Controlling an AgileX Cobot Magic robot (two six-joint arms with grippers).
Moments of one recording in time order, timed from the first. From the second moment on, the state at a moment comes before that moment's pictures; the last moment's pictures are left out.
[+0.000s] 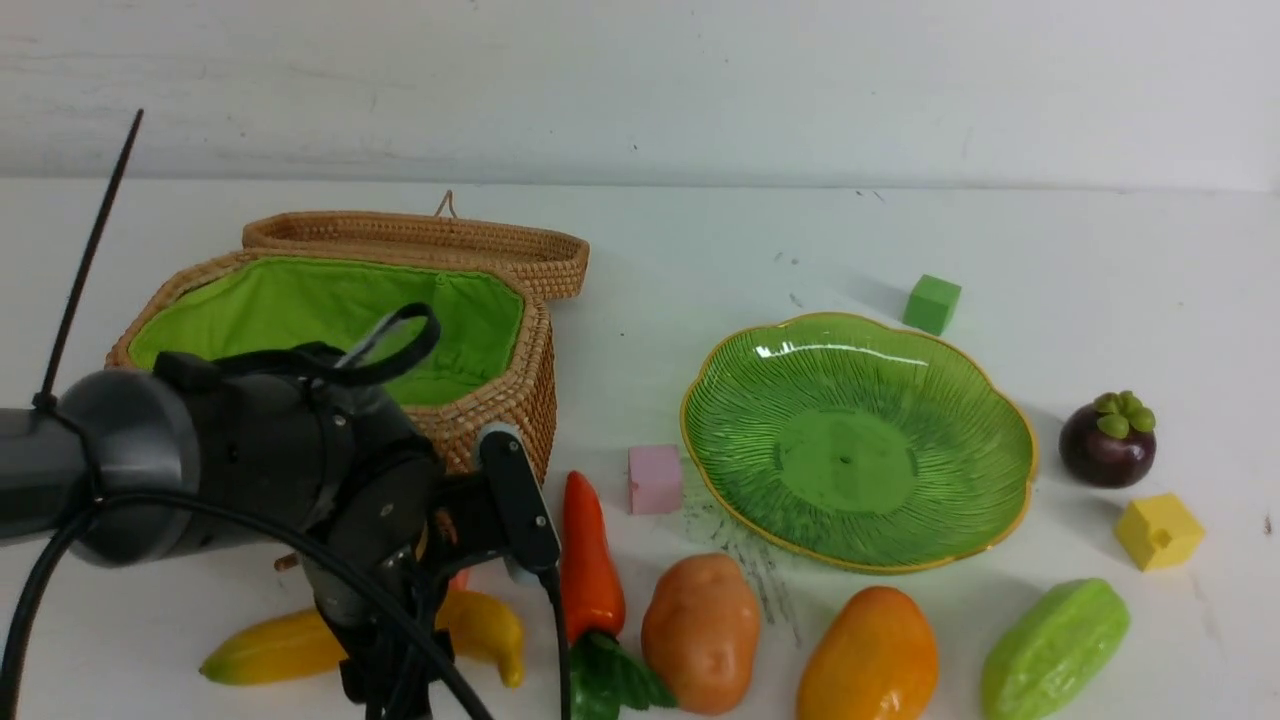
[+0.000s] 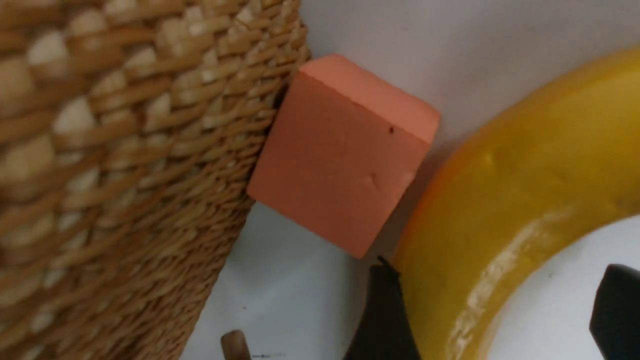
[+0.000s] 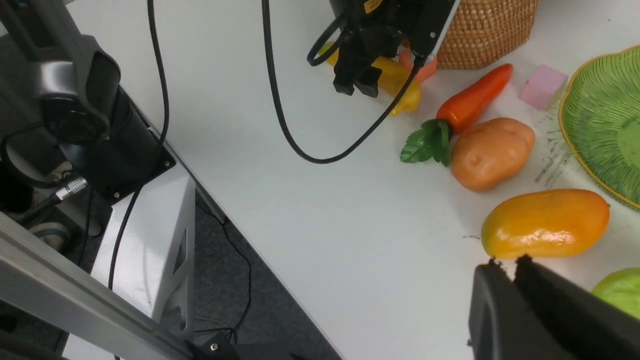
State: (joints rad) right arm 0.50 0.48 -1.05 0.46 1.27 -0.29; left arm -0.54 1.71 -0.95 0.34 0.66 0.34
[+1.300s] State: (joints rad) right arm 0.50 0.48 -1.05 0.46 1.27 -0.29; left arm -0.54 1.40 -1.02 -0.04 0.91 0.32
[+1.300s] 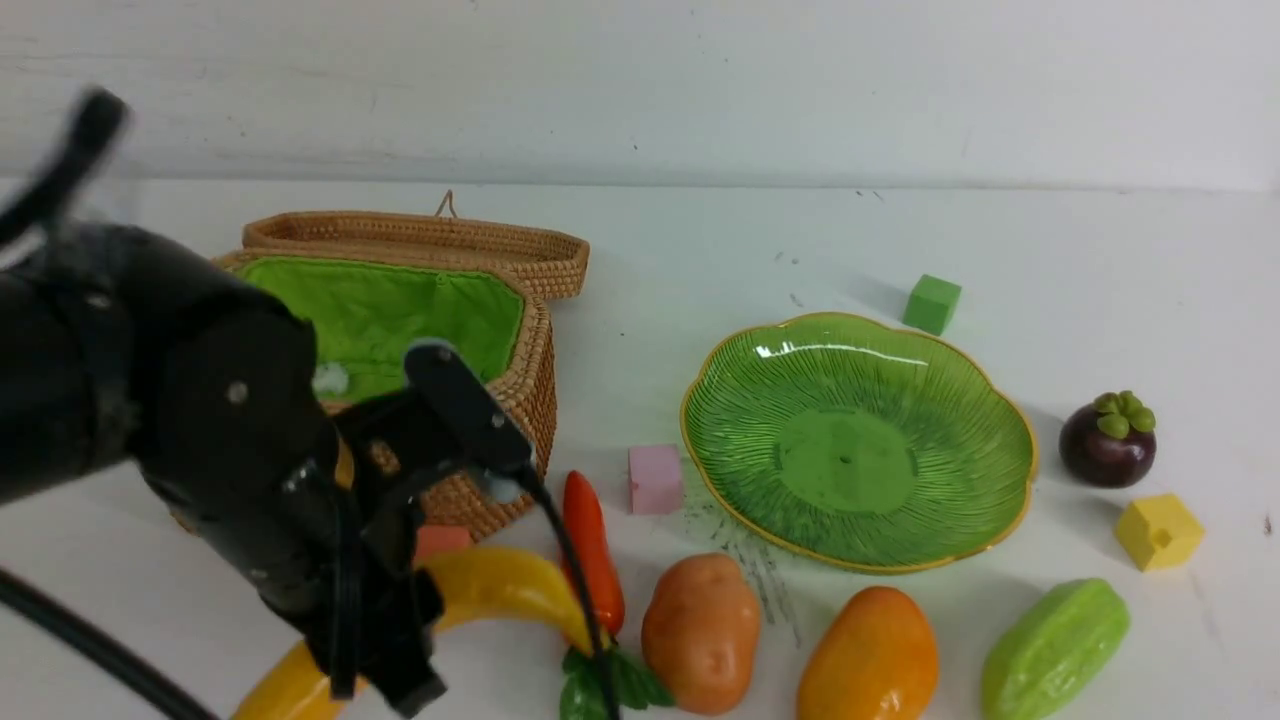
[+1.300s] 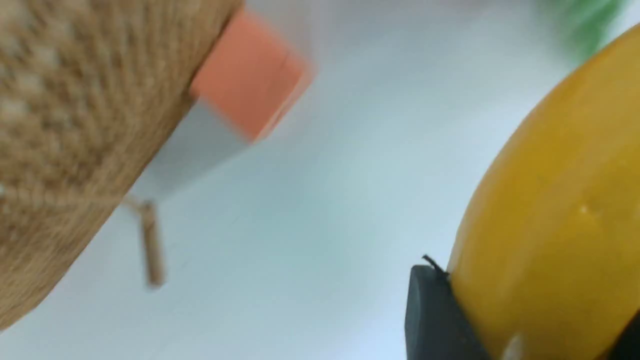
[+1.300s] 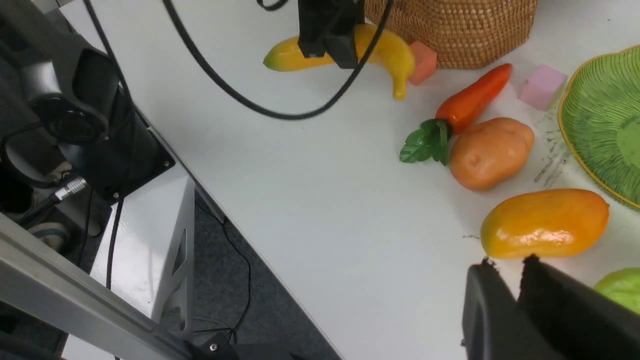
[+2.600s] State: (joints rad) right arm 0.50 0.48 -1.05 0.04 1.14 0.25; left arm -0.66 2.33 -2.10 -0.13 0.61 0.26
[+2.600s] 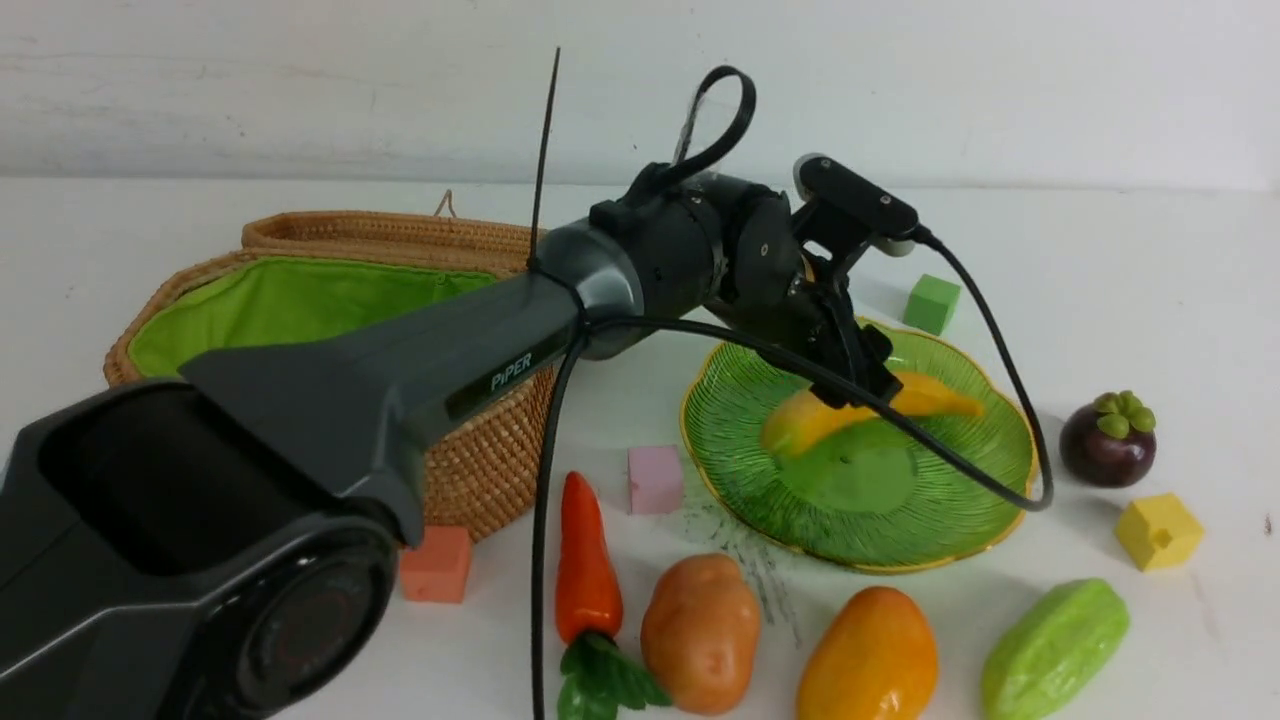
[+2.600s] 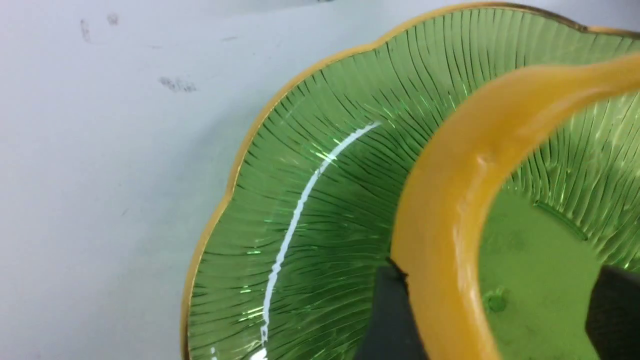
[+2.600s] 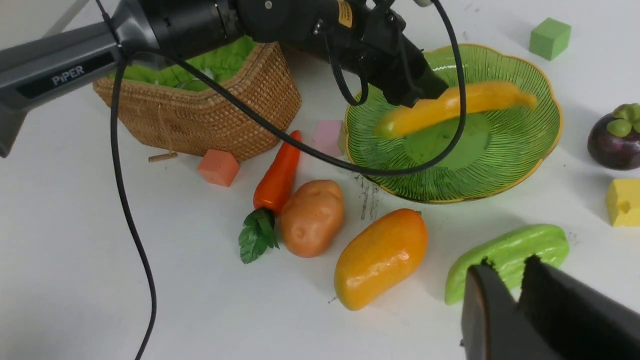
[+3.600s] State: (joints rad) right arm 0.50 0.48 -1.05 0.05 1.16 0.21; left arm -0.68 1.68 -1.91 -0.03 1.24 -0.14
